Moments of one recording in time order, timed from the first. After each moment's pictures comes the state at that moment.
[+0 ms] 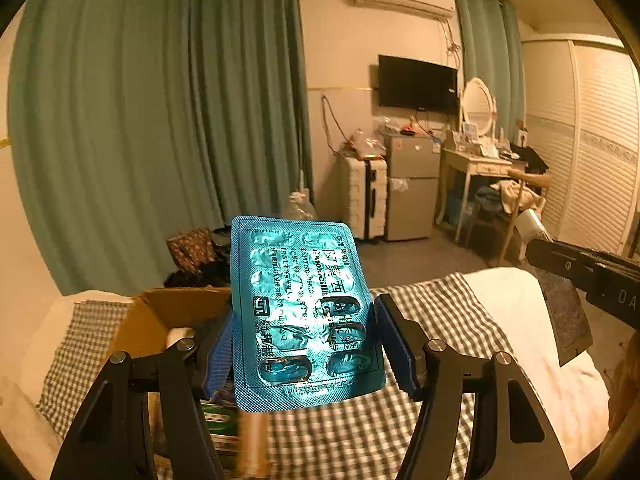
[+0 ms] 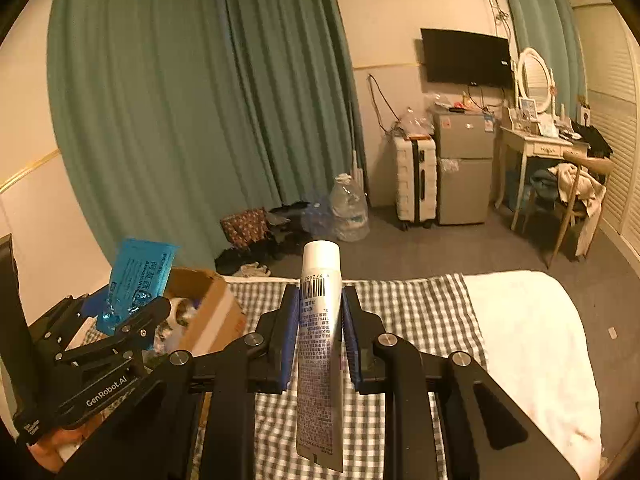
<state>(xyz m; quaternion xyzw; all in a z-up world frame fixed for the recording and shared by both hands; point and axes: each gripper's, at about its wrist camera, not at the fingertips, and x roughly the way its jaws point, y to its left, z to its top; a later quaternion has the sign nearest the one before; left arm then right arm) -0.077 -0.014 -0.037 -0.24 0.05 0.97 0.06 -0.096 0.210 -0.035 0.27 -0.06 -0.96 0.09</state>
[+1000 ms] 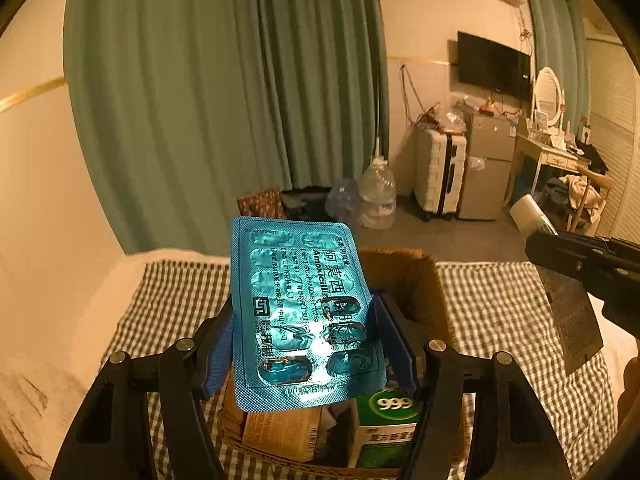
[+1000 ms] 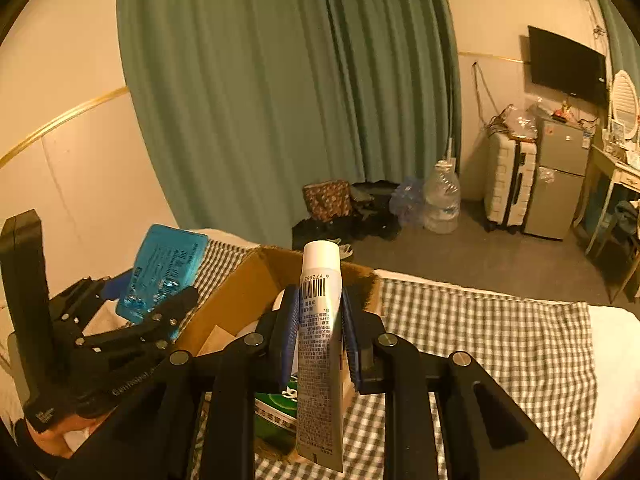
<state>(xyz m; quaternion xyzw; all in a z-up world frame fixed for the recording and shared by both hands) -0.119 -0.193 -0.079 -0.30 0.03 0.95 -0.04 -0.150 -0.009 -0.063 0.30 -0.01 -0.93 0.23</state>
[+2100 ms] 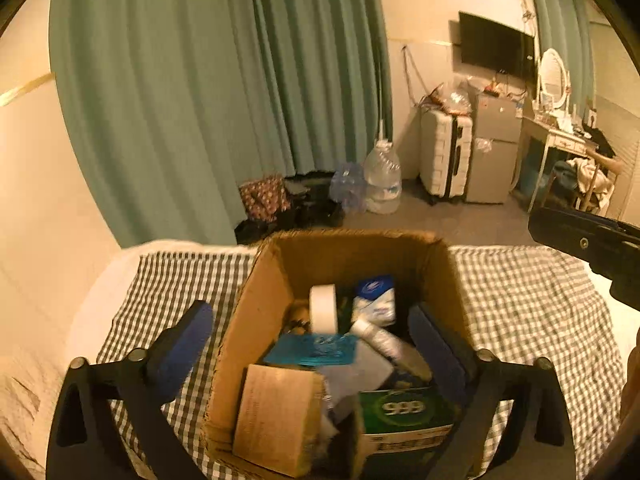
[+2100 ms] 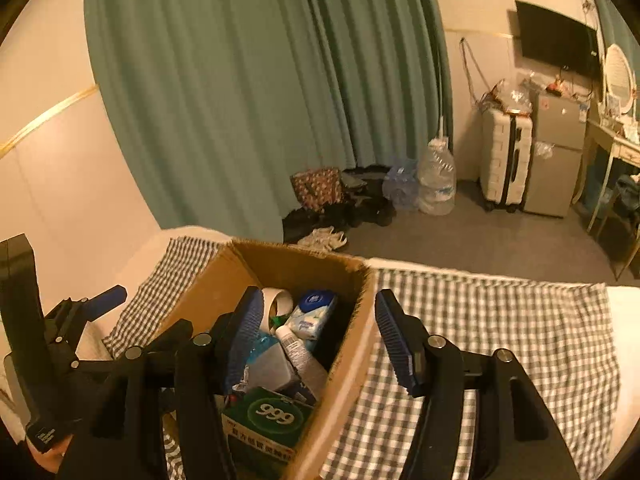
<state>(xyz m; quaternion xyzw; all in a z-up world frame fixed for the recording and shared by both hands) -0.137 -0.184 -0.091 -0.32 0.05 0.95 -0.05 -0.192 -0.004 -0.095 0.32 -0.04 -0.93 0.20</state>
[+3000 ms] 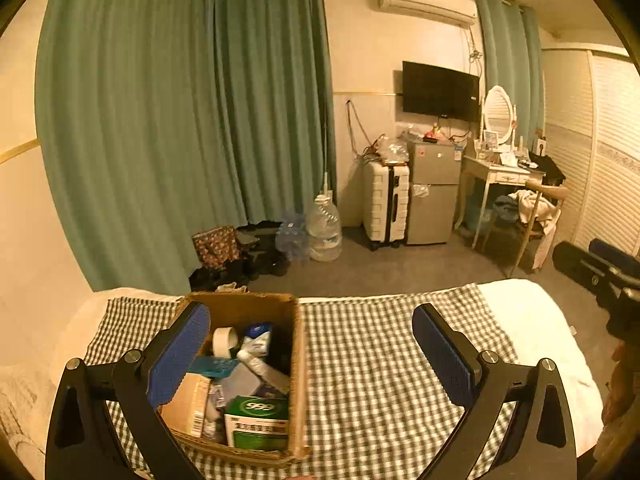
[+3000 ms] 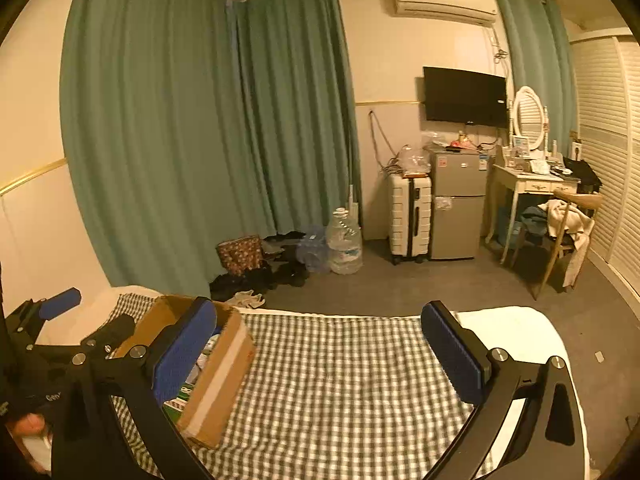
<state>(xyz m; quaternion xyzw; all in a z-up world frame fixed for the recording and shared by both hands) -0.048 -0.041 0.013 -0.24 0.04 0.97 0.03 -0.062 0.175 0.007 0.21 -0.04 -0.97 0.07</state>
